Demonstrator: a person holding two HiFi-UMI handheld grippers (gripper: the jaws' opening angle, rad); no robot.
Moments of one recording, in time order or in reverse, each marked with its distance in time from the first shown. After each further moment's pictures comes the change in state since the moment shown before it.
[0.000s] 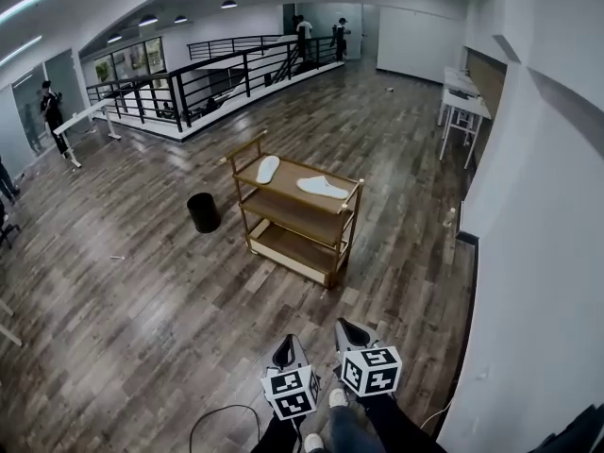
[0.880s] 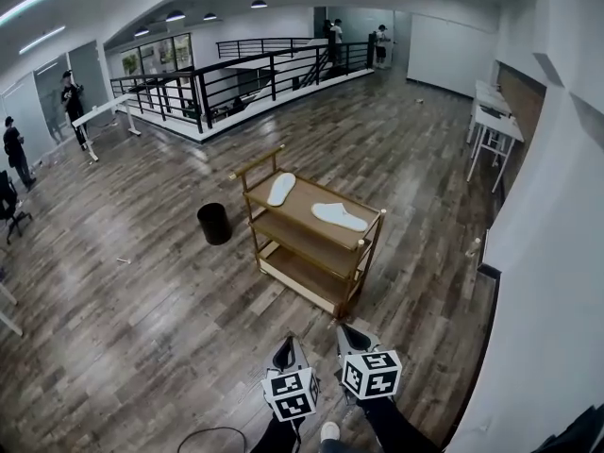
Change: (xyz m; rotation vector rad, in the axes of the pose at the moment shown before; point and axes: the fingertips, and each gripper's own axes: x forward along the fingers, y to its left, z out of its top) left arm 0.165 0.005 0.055 -0.021 -0.022 0.094; right arm 0.151 -0.085 0.061 -0.026 0.036 0.090
